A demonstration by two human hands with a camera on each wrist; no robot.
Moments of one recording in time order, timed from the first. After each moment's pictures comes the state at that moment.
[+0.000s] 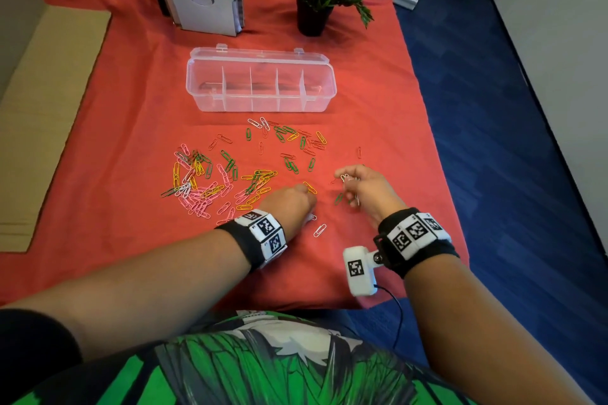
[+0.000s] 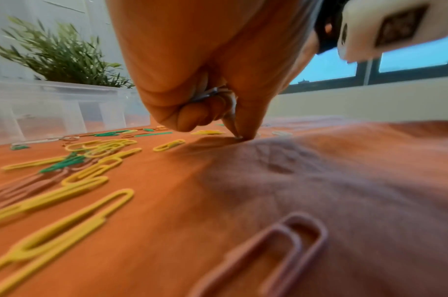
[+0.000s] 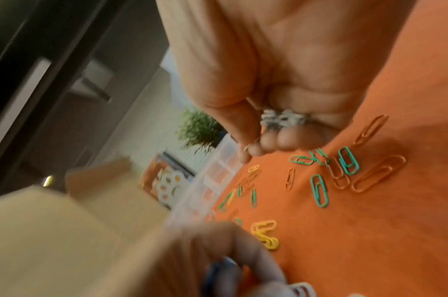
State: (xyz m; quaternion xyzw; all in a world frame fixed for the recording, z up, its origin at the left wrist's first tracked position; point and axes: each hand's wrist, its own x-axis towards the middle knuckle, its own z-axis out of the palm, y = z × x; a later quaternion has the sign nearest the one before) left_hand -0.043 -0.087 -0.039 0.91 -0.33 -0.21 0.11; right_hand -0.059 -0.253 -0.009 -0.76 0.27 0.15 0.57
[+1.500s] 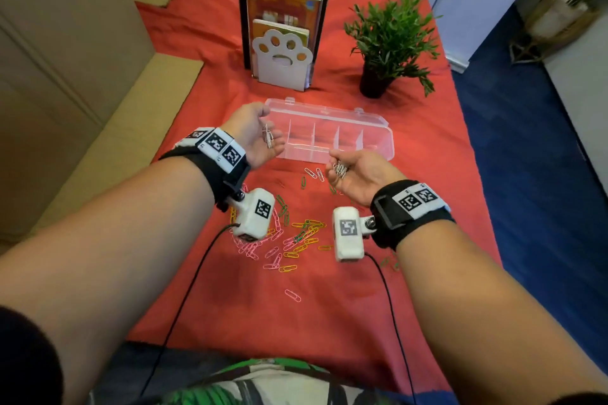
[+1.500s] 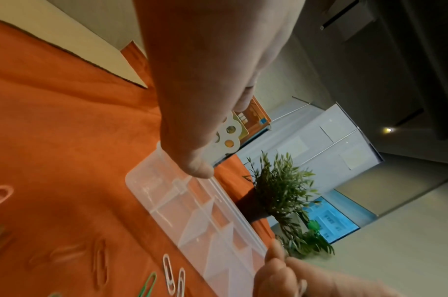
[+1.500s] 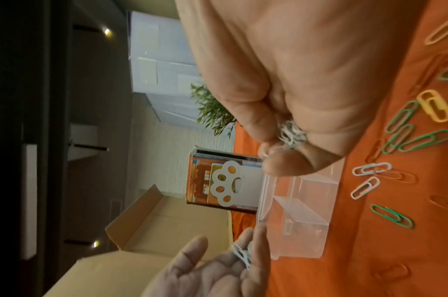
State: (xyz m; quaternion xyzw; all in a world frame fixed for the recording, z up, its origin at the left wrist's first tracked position) left_hand 0.115 0.031 0.068 0.51 0.26 -0.25 0.78; right_hand 0.076 -0.159 0.048 -0.45 0.30 0.25 0.80
